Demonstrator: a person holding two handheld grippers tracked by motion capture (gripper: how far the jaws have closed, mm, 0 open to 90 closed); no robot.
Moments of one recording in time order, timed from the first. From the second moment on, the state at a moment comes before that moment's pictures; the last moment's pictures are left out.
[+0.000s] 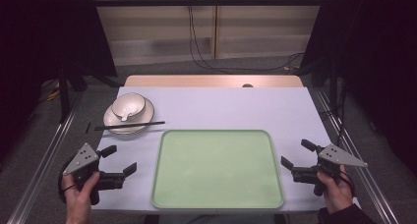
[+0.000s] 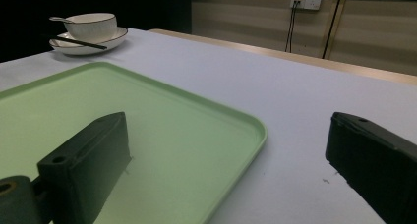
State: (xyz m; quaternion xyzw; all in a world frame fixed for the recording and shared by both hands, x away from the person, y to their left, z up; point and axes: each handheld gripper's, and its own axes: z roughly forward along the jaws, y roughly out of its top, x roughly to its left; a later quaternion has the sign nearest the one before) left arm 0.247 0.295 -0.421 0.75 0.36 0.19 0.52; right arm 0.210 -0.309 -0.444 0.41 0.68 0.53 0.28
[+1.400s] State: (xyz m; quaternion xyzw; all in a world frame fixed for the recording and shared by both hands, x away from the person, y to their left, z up) left arm 0.385 0.348 -0.429 0.85 0.30 0.16 0.41; right arm 0.210 -0.305 -0.446 0.40 0.70 0.52 0.28
